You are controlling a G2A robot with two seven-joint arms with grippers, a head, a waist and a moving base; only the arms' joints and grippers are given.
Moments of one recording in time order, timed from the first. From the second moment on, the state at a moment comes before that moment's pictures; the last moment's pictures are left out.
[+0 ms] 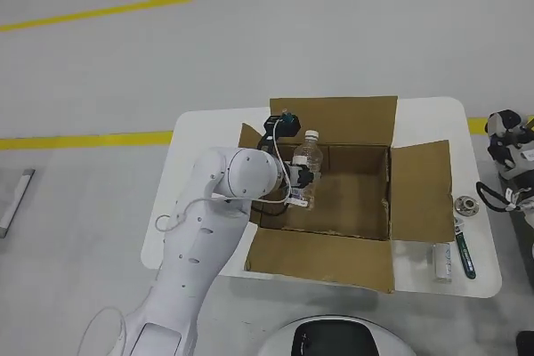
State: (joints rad) left arm 0.53 -1.46 -1.01 -1.51 0.83 0.27 -1.42; right arm -1.40 -1.16 1.85 -1.94 -0.83 -0.19 0.24
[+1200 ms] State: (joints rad) left arm 0.33 -1.60 -0.70 -0.95 0.74 0.47 -1.35; right arm -1.42 -1.15 1.87 -1.96 -0.79 -0.21 0.22
